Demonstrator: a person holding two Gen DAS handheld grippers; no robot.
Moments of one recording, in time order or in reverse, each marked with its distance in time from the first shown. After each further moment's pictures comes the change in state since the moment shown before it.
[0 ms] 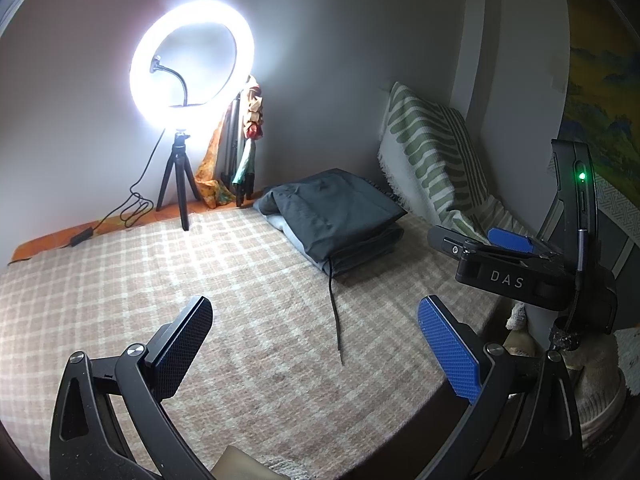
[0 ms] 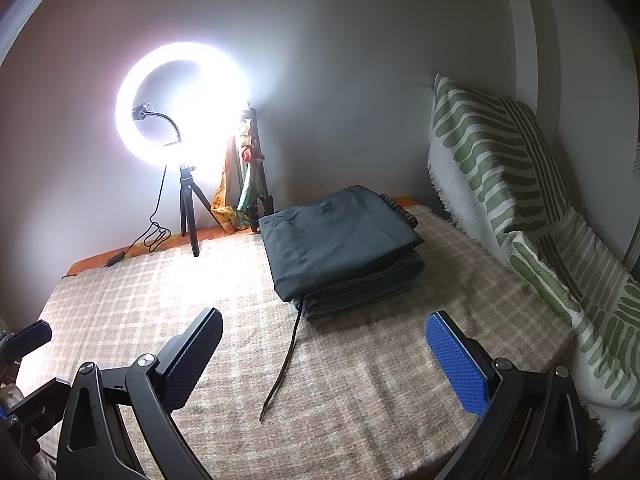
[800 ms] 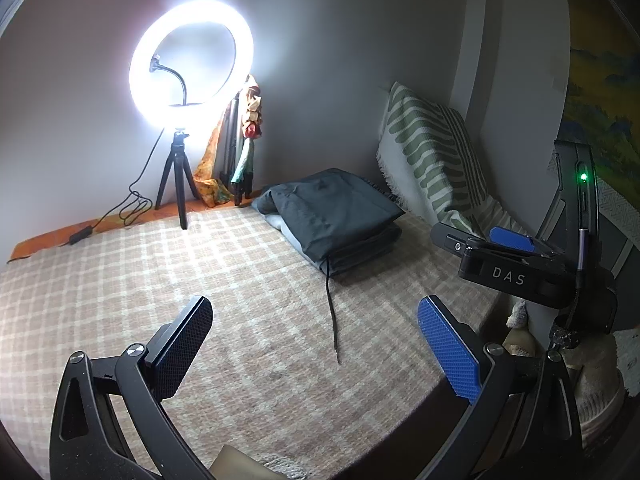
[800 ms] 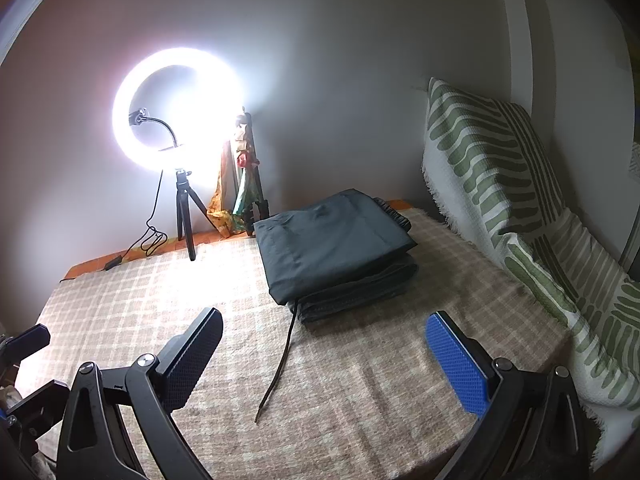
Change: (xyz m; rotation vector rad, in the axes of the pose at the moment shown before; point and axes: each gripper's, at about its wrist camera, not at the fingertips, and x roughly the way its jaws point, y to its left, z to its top) left arm -0.001 -0.002 0.001 -0.006 0.003 -0.003; right arm -0.004 -0.006 0.002 0.003 -0.011 -0.007
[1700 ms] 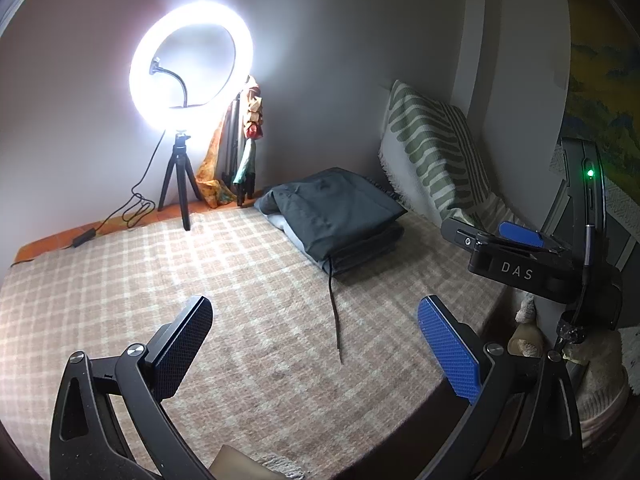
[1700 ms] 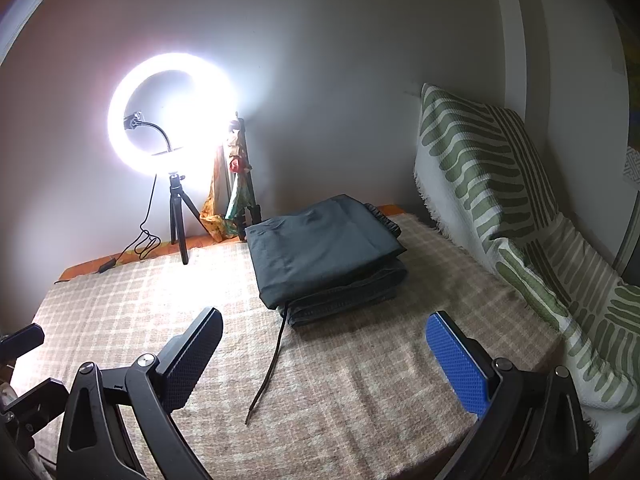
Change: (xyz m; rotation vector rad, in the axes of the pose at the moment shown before) left arm 0.001 0.002 0.001 0.014 0.008 0.009; right arm -0.004 -0.006 0.002 -0.005 -0.016 -0.022
